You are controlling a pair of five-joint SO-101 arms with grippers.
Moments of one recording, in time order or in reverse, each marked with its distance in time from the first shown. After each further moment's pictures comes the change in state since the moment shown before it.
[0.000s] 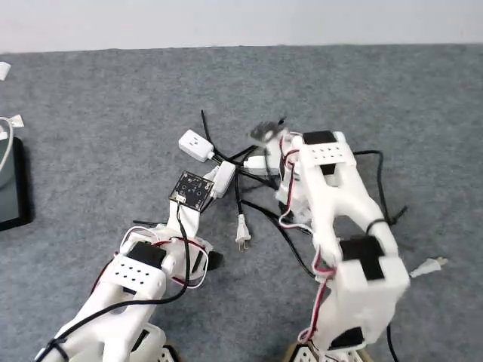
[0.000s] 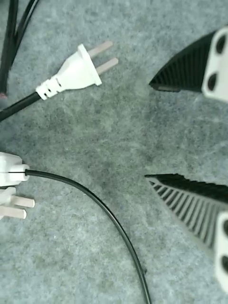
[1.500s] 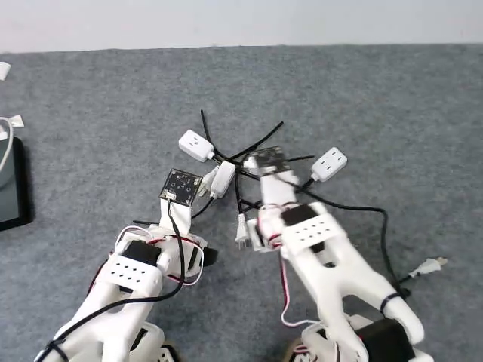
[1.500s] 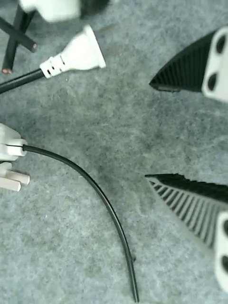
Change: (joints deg) left arm -2.8 0.0 0.0 0.4 2.5; right arm -11.6 -31.4 44.0 -25.7 -37.8
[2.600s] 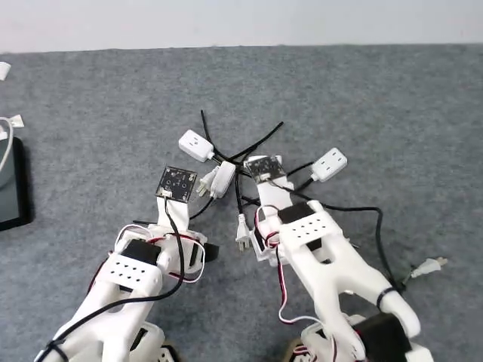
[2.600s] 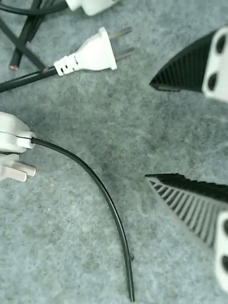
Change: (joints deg) left arm 0.0 -0.1 -0.8 0.0 4.1; right arm -2.9 1.3 -1.8 6.8 4.2
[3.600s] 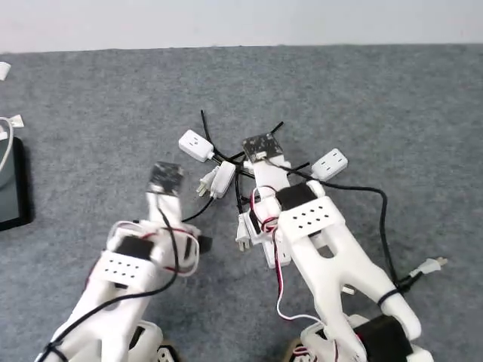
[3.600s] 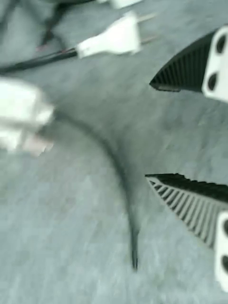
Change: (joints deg) left arm -4.6 0.1 -2.1 0.0 0.2; right arm -0.9 -0.3 -12.9 9.9 -1.1
